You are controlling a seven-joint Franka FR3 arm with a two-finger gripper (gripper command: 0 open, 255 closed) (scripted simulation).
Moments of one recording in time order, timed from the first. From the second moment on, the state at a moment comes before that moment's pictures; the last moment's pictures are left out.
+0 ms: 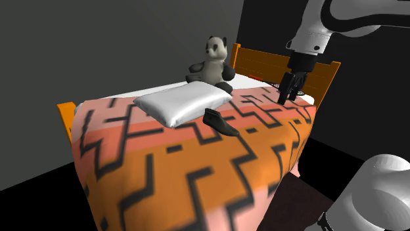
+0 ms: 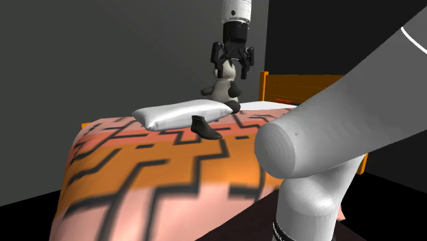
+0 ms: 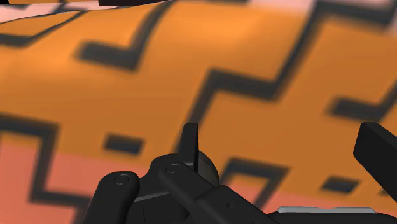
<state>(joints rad) -0.02 -0.75 -0.02 -2.30 0.04 1.54 -0.08</state>
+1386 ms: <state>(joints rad) 0.02 -0.13 -0.08 -2.12 0.05 2.03 -0.30</state>
